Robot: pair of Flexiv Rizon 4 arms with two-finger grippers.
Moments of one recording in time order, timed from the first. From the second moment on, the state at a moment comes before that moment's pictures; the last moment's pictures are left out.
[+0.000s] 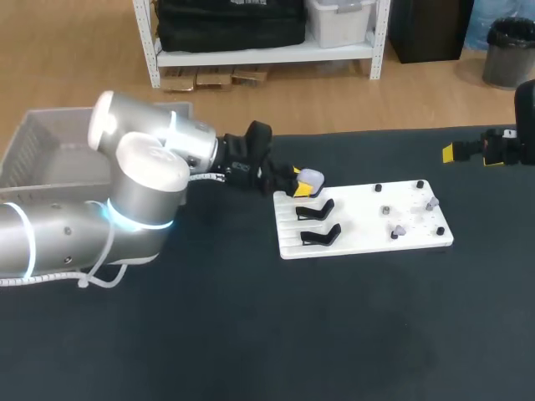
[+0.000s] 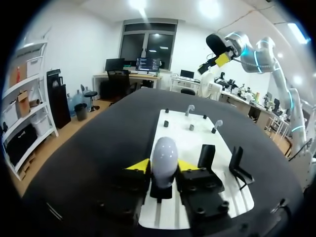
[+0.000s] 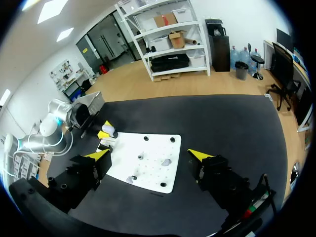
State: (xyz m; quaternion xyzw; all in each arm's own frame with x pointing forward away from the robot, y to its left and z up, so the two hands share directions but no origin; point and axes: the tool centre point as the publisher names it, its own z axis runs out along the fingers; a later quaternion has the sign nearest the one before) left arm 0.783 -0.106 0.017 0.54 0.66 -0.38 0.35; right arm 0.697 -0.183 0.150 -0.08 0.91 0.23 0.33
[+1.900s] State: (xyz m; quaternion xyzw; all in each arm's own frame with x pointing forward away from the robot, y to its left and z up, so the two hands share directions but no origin) left arm 0.739 -0.159 0.104 0.63 0.60 -0.33 0.36; right arm 0.714 -0.043 0.120 -0.20 0.92 0.25 0.21
